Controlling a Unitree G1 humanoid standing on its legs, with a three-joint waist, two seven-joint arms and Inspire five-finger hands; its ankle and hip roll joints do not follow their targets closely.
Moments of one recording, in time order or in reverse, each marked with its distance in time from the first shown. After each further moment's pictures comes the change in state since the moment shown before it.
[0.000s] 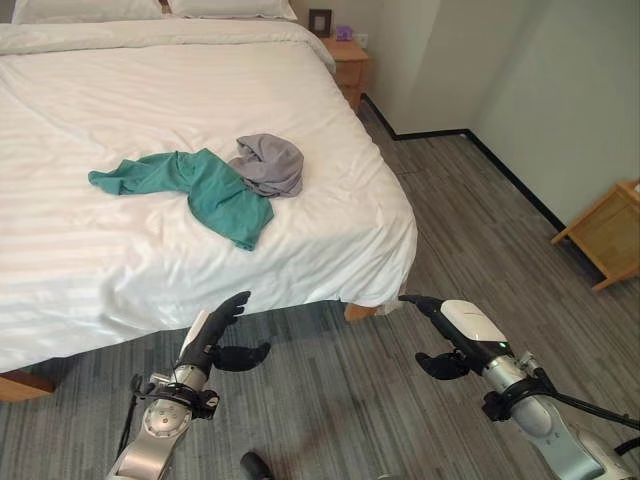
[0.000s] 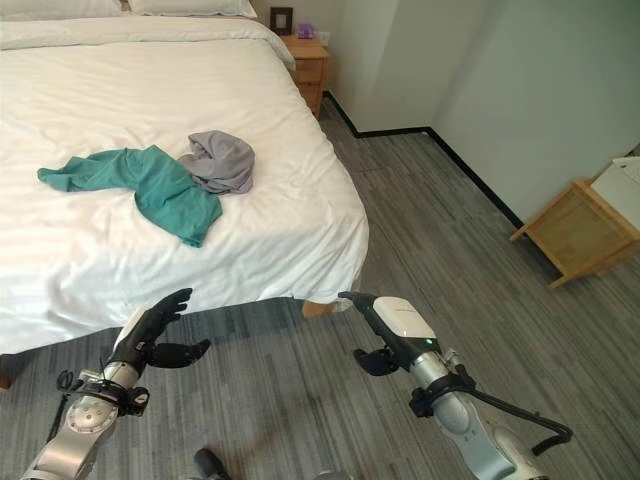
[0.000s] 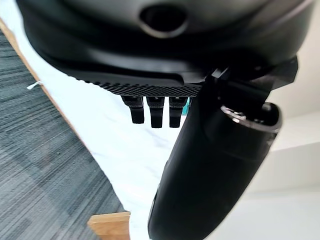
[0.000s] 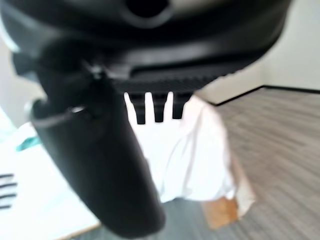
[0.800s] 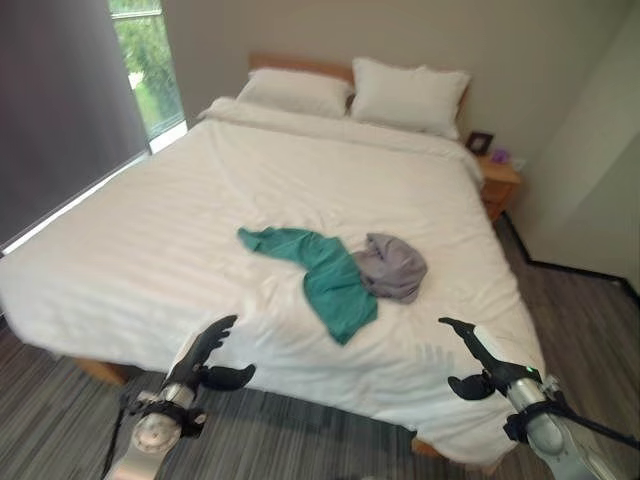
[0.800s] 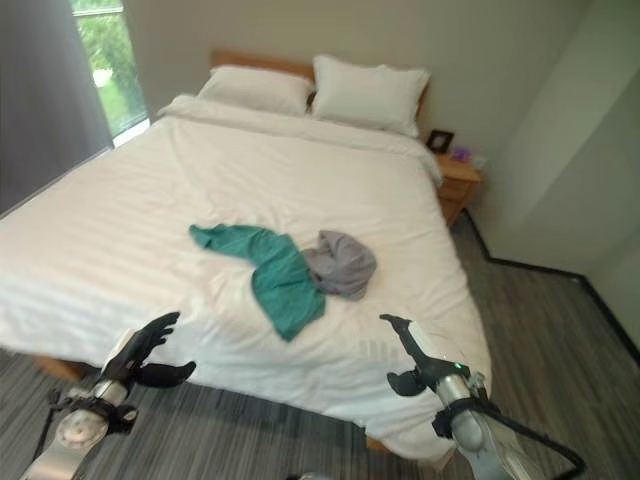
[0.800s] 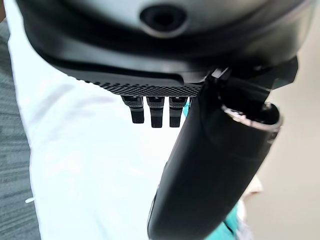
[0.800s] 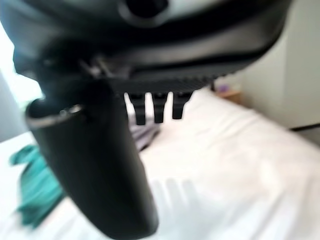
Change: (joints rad) left arm 0.046 0.009 0.054 0.116 0.020 0.027 -0.009; right arm 0.092 0.038 -0.202 0.146 -0.066 0.070 -0.034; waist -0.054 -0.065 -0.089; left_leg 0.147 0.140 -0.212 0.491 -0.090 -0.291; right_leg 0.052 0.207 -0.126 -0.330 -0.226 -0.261
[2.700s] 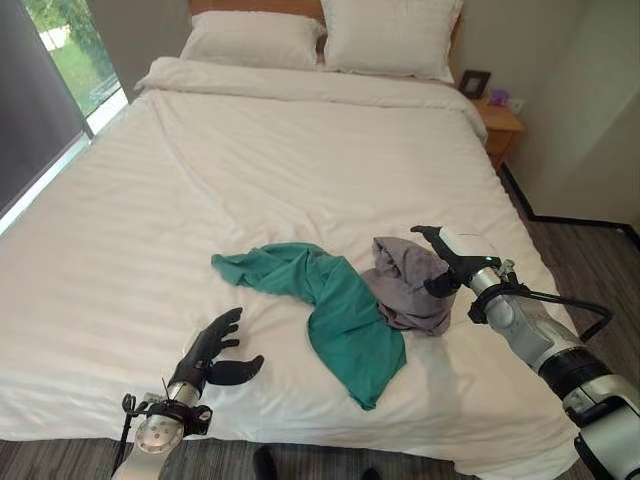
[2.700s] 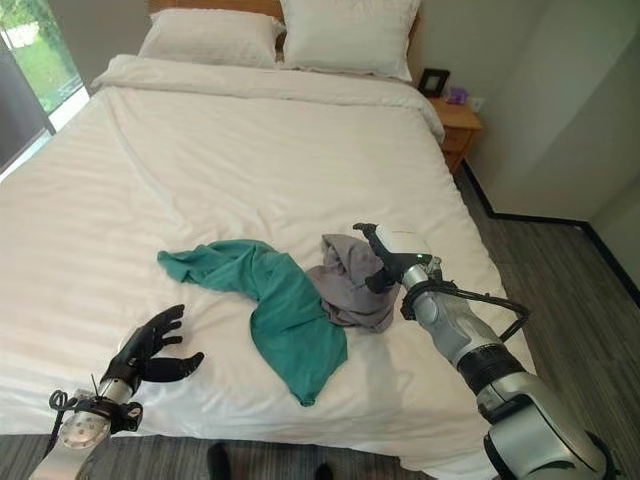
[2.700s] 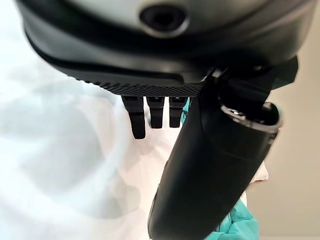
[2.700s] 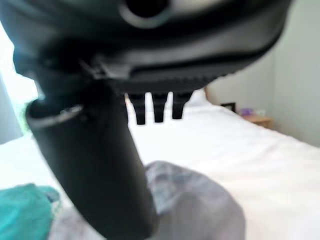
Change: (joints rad) left arm -0.014 -0.016 -0.013 -0.024 -0.102 -0.074 -0.027; right arm -0.833 -0.049 0.517 0.470 0.118 0.066 -0.050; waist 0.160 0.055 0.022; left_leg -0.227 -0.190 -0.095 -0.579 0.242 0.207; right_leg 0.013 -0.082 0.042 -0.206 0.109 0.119
